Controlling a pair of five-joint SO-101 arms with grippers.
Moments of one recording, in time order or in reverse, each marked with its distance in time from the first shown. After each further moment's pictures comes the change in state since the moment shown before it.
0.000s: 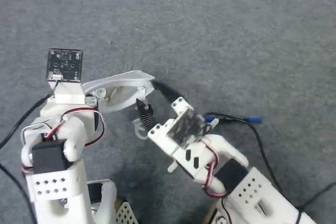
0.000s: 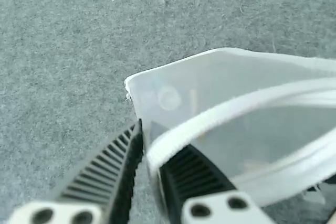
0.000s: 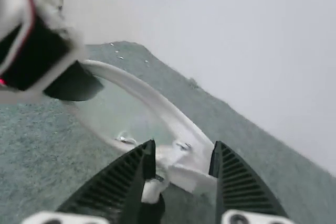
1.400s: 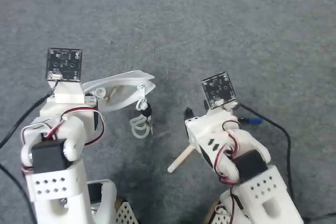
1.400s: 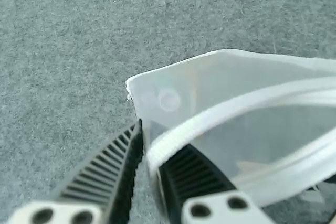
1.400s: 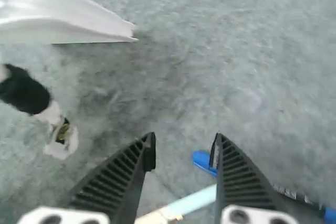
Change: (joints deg) left arm -0.1 0.2 0.0 -0.4 0.0; right arm 17.4 1.8 -6.8 38.0 -17.6
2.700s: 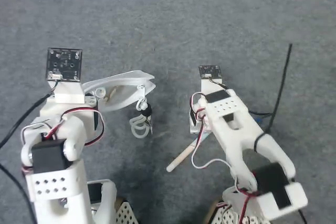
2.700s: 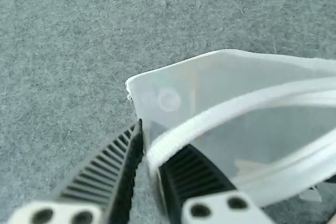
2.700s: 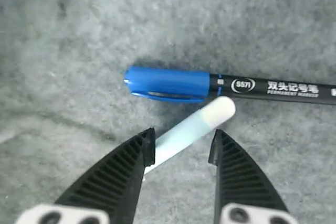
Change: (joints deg) left arm 0.0 0.0 0.0 0.0 0.0; right arm 7.1 60.8 -23.3 7.2 -9.6
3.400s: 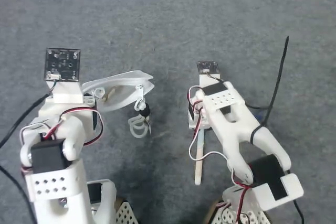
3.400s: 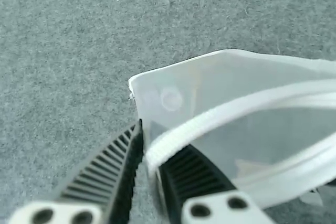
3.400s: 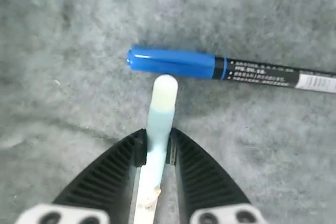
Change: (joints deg) left arm -0.9 0.1 0.0 0.0 0.0; right arm 0.0 2.8 -7.4 6.2 0.0
